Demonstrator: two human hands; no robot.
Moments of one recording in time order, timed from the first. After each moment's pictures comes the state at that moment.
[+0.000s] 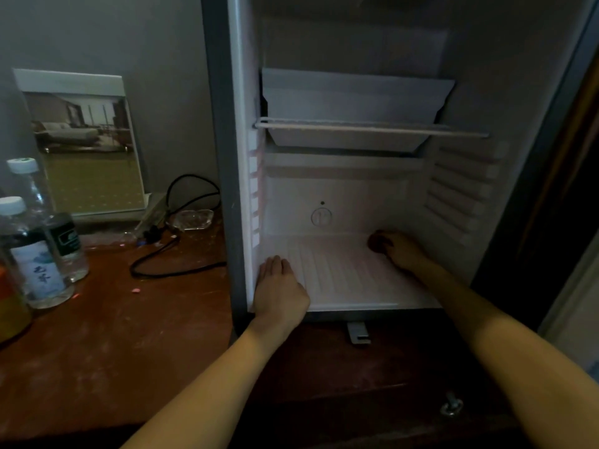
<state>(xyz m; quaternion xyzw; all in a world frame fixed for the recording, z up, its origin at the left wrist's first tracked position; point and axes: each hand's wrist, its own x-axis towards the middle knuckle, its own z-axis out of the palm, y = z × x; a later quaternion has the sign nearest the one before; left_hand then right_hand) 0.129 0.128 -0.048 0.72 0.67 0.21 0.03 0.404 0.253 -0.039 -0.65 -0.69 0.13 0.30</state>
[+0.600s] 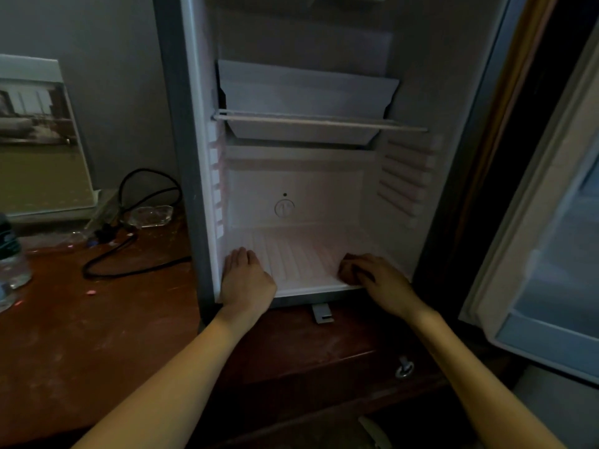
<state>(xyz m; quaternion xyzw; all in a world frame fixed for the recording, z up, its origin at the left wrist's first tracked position) 0.130 0.124 -0.045 0.71 0.67 0.19 0.02 0.395 0.104 -0.050 -0.60 -0.76 0.03 0.24</state>
